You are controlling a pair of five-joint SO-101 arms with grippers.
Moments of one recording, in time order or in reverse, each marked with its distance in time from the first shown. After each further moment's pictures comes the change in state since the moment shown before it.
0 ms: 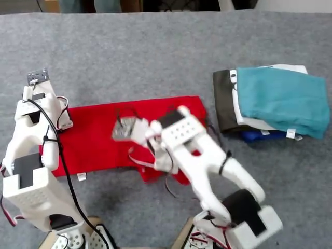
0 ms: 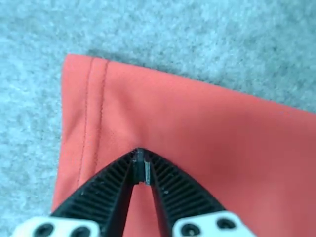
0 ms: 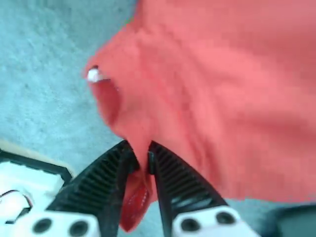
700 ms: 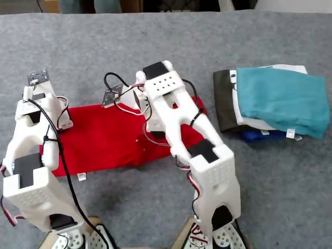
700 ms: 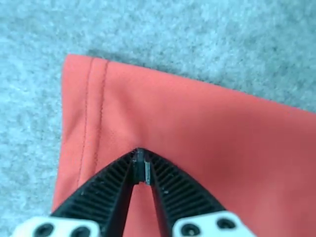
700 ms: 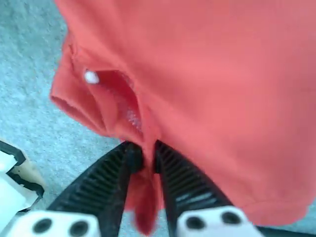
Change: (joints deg) left arm 0.0 0.0 0.0 0.0 0.0; right arm 4.7 38.8 -51.5 18.3 14.2
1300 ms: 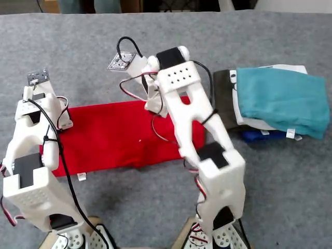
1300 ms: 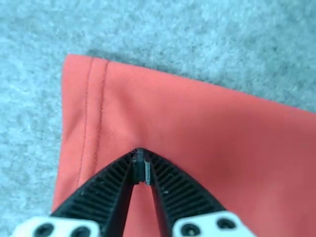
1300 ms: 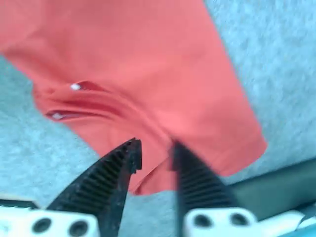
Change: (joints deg) left arm 0.0 0.0 0.0 0.0 0.0; right arm 3.3 -8.6 -5.1 0.6 -18.7
